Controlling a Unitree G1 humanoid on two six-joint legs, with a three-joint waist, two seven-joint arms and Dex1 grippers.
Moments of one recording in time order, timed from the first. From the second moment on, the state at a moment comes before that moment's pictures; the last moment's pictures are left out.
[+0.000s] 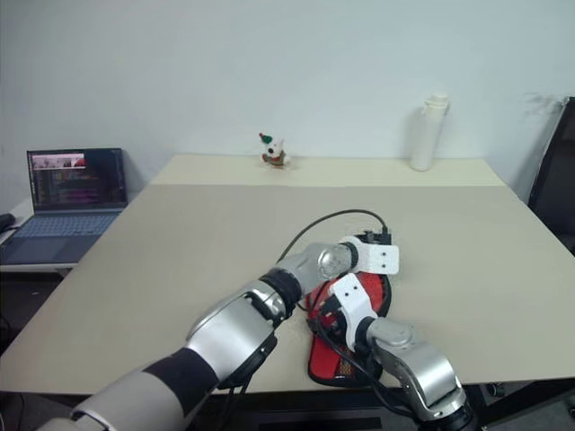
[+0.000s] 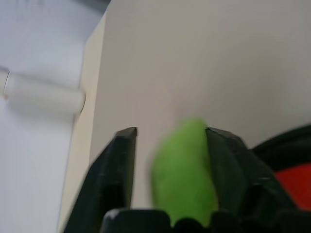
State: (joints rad) left arm -1.35 -0.11 -0.46 1.42 0.64 -0.42 -0.27; right arm -0.30 -0.25 0.30 -0.37 0.25 0.93 0.37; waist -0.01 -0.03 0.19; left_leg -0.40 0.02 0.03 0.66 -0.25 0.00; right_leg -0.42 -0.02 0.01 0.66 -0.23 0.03
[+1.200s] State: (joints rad) left arm -0.89 0.16 -0.07 0.95 -0.02 -0.31 -1.24; right arm -0.41 -0.52 -0.22 -0.53 0.62 1.17 0.51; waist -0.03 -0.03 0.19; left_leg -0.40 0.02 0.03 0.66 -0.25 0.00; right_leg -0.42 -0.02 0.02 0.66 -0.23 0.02
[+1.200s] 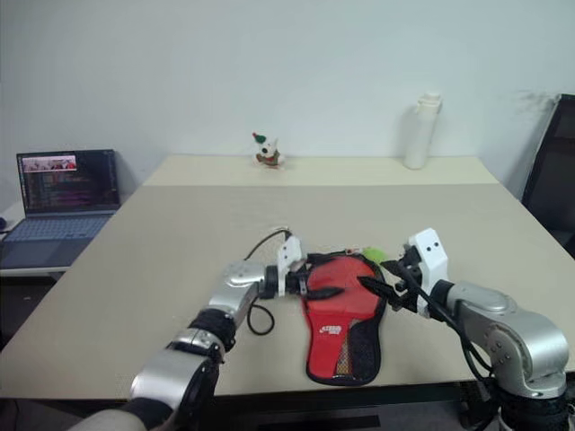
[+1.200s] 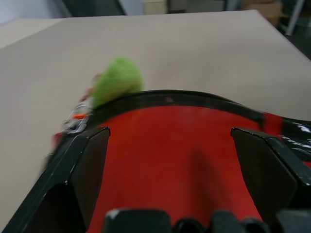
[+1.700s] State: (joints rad) left arm -0.82 0.16 -0.20 0.87 0.01 -0.29 -1.26; right arm -0.58 -0.58 0.01 -0.05 0.38 0.76 0.62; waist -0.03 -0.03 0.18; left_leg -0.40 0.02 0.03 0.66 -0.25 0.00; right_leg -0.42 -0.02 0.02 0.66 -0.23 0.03
